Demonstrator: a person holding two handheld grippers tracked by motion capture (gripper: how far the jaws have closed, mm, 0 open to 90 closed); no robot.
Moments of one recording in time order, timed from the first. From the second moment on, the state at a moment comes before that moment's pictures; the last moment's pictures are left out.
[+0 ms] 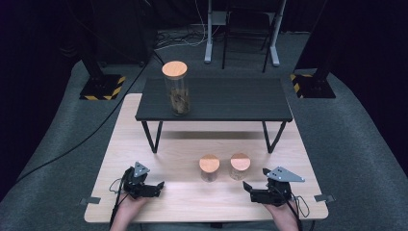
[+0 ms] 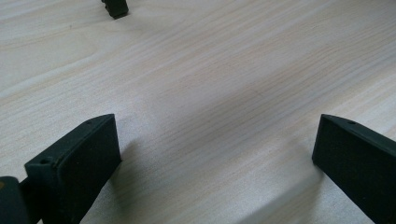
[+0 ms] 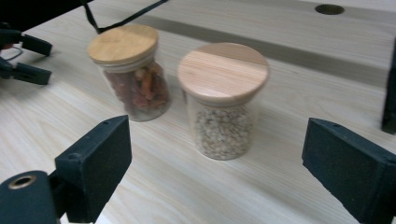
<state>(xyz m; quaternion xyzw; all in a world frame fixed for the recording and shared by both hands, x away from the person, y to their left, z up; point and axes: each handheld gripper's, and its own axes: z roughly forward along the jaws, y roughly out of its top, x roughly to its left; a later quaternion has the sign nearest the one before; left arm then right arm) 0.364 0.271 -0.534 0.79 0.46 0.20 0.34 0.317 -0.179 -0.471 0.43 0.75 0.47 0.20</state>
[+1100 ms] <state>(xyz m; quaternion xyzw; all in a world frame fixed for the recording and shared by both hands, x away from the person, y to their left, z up) 0.364 0.271 -0.534 0.79 0.46 0.20 0.34 0.328 -0.113 -0.464 0.38 0.76 0.48 0.22</state>
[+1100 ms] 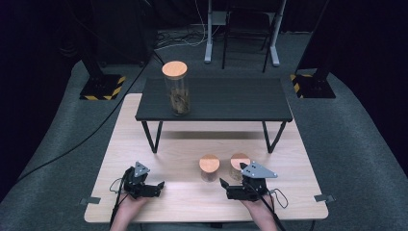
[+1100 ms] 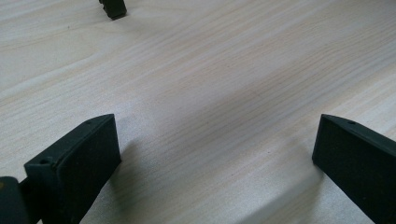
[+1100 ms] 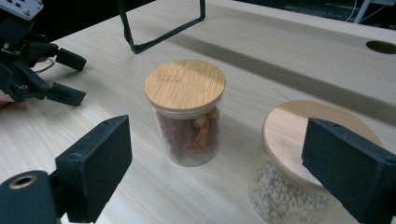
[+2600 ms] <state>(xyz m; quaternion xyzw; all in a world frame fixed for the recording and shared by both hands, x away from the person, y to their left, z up) 0.364 0.271 -0.534 0.79 0.46 0.20 0.34 0.371 -0.052 -0.497 0.36 0.77 0.49 0.21</state>
